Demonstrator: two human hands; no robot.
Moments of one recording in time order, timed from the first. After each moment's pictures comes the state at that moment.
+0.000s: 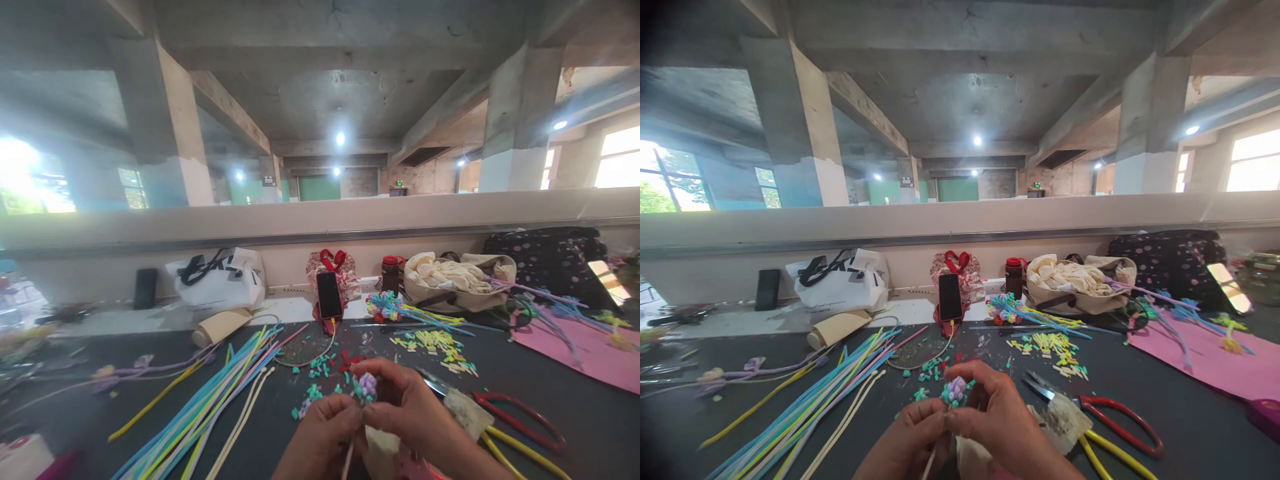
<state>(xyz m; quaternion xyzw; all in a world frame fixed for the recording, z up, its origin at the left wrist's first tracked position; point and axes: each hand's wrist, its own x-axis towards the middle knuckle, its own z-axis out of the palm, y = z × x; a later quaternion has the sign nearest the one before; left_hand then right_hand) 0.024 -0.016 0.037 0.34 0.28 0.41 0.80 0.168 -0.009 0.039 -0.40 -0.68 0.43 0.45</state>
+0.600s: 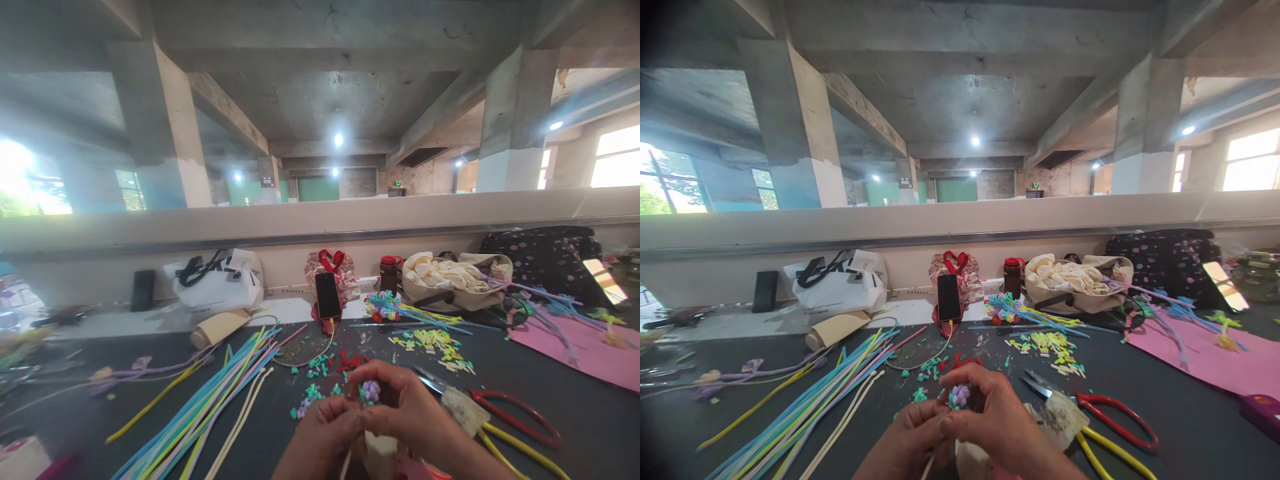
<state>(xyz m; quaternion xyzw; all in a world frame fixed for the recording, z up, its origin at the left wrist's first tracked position) 0.029 -0.019 0.043 0.41 0.32 0.40 0.76 0.168 -0.011 0.042 -0.39 -0.70 0.42 0.43</state>
